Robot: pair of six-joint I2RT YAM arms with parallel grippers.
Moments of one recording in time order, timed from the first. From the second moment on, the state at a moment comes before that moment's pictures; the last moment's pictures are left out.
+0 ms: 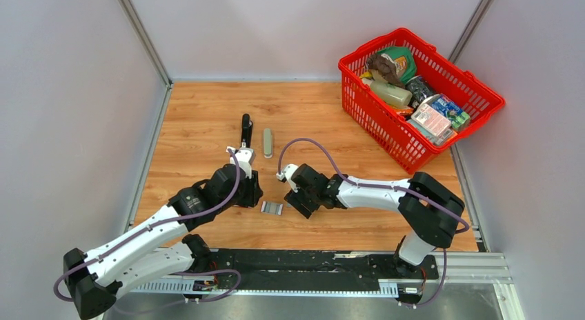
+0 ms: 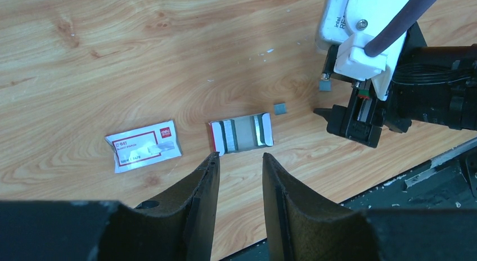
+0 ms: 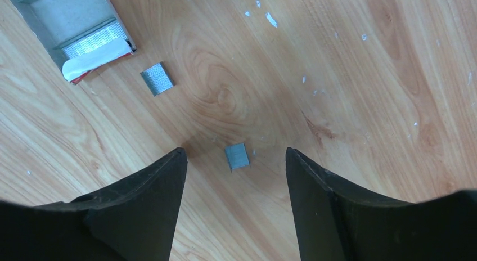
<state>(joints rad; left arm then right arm) -0.86 0.80 0.68 -0.58 -0.22 -0.52 1.01 1.63 0.89 -0.27 0.09 0.00</state>
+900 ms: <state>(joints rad) -0.86 0.84 0.68 -0.58 -0.21 -0.52 0.99 1.60 0.84 -0.23 0.07 0.13</state>
